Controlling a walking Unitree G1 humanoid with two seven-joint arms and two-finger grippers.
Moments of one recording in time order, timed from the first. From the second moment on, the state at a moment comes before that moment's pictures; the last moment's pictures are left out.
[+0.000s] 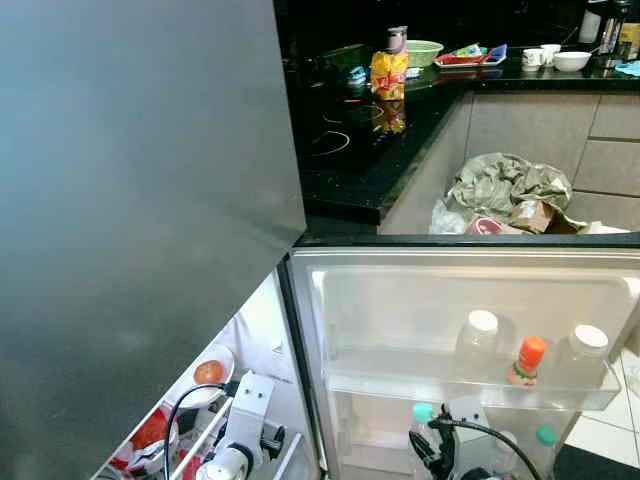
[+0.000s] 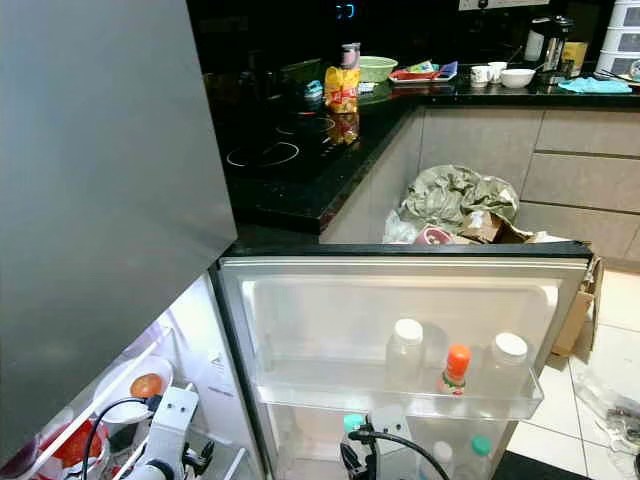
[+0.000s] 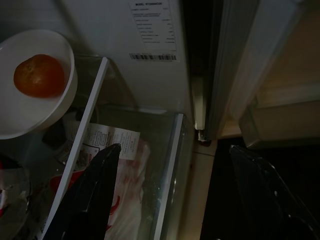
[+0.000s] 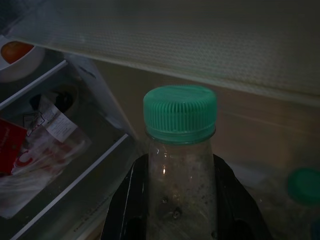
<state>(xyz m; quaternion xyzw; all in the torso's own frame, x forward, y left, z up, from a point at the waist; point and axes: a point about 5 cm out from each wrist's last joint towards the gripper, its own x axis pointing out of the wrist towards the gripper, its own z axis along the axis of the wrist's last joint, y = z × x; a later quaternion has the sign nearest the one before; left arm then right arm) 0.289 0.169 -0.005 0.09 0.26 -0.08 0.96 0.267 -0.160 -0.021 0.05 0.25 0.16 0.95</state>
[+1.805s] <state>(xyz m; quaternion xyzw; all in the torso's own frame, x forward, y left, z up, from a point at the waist) 0.285 0.173 -0.008 0.09 0.27 -0.07 0.96 0.273 -0.149 -0.016 0.05 0.25 0.19 0.95</state>
